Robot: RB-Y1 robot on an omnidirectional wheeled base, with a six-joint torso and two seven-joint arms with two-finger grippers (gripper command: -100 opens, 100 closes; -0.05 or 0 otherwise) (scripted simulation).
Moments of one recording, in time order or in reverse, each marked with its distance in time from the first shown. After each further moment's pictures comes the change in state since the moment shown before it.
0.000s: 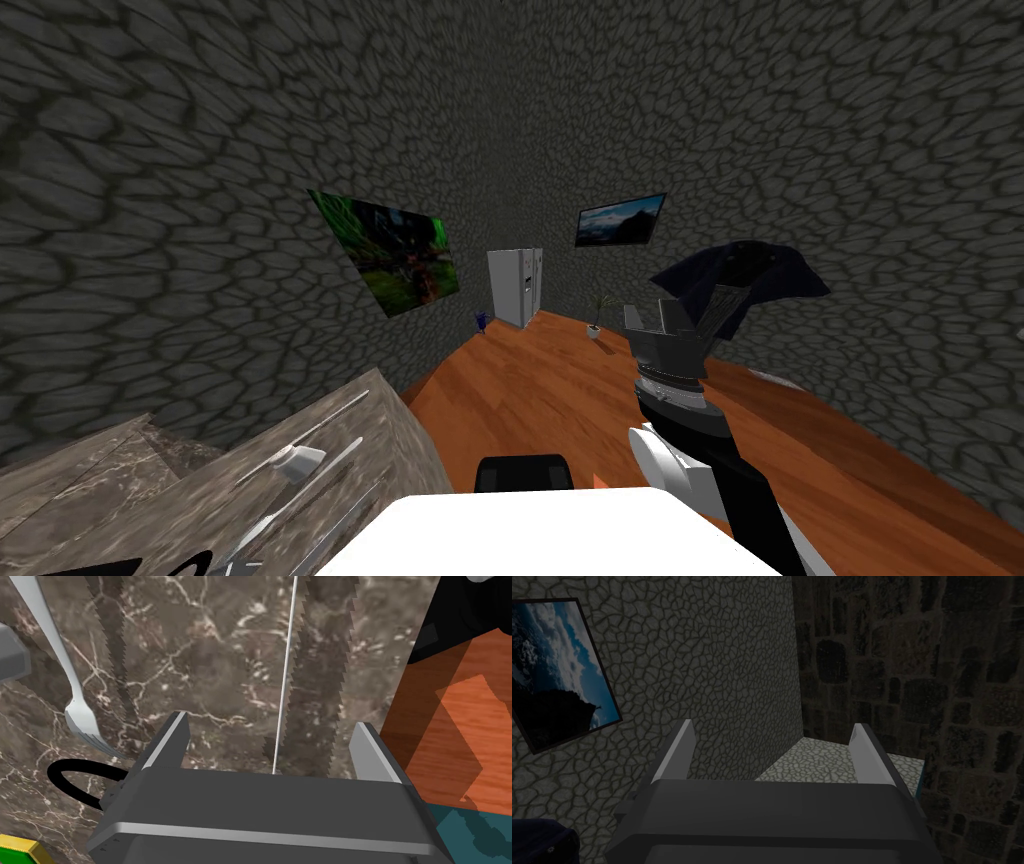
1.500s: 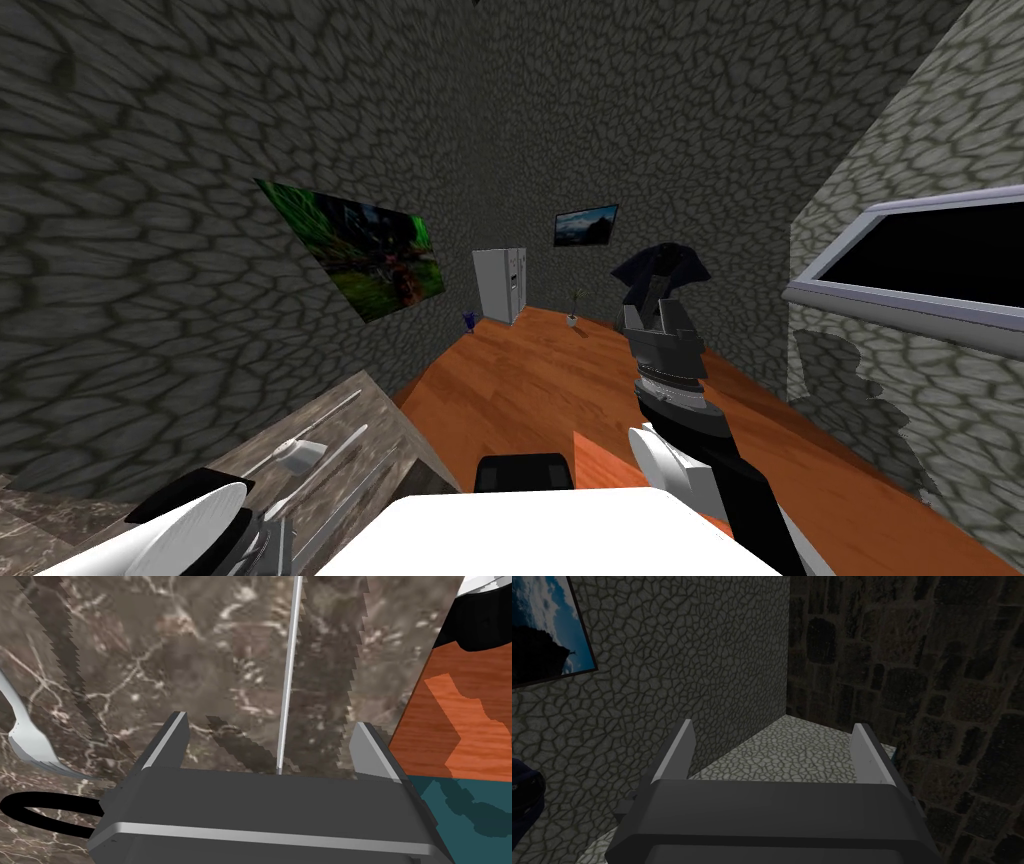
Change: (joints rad) left arm -0.187 0.067 -0.115 0.146 -0.111 0.108 0.182; right arm 0.000 0.000 0.000 0.000 0.000 0.000 0.000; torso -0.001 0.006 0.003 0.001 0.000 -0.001
